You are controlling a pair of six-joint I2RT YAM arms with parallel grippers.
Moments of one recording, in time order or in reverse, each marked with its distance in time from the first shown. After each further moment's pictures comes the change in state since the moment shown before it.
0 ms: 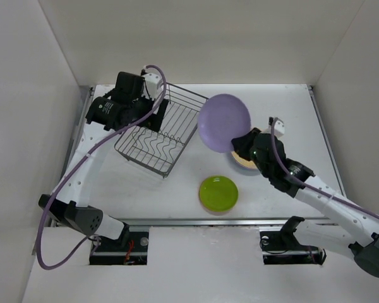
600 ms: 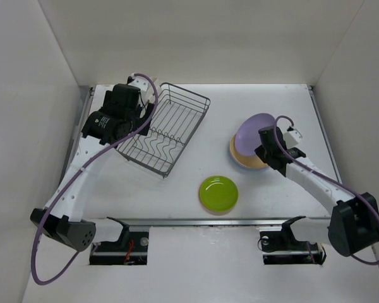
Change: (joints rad) left arm 0.000 -0.135 -0.195 0.121 -0.389 -0.012; right arm -0.401 0.227 -0.038 -0.231 0.058 0.247
